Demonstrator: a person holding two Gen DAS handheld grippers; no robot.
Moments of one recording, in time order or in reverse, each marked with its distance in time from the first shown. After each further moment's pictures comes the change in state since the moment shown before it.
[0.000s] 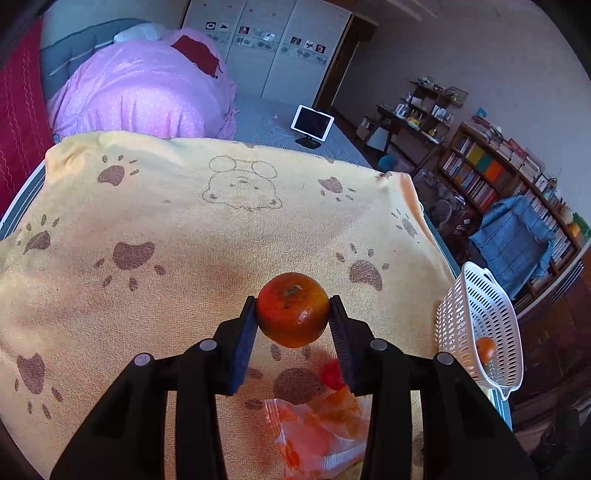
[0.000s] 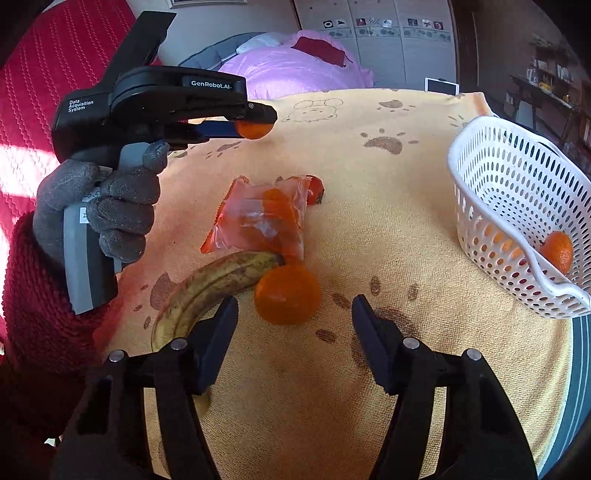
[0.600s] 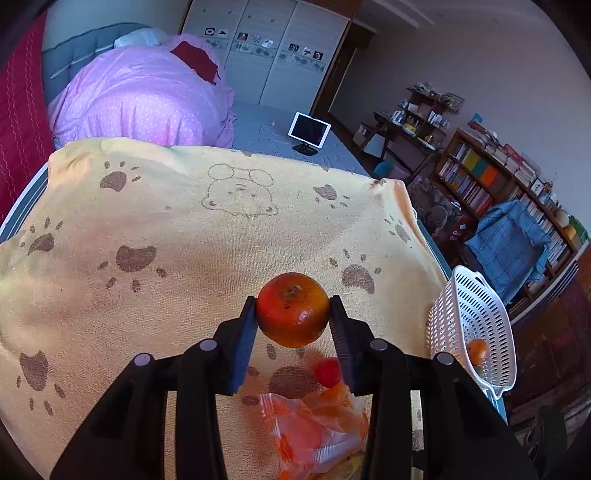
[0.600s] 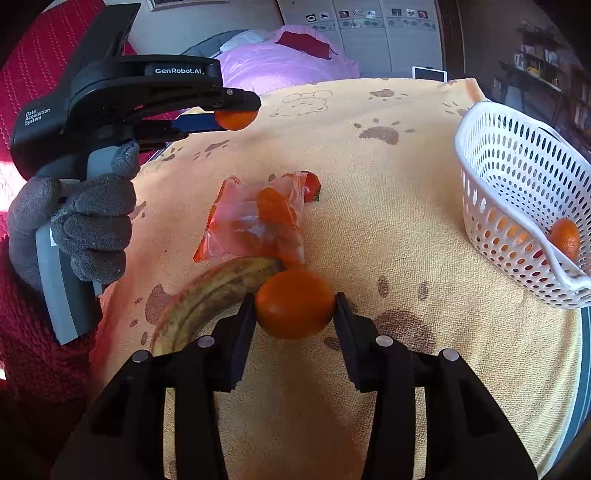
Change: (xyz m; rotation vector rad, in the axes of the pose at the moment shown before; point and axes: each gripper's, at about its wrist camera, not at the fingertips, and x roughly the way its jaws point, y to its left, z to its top) left arm -0.010 -0.008 -0.002 0.009 -0.029 -0.013; right arm 0.005 0.001 0.004 0.073 0.001 -0.023
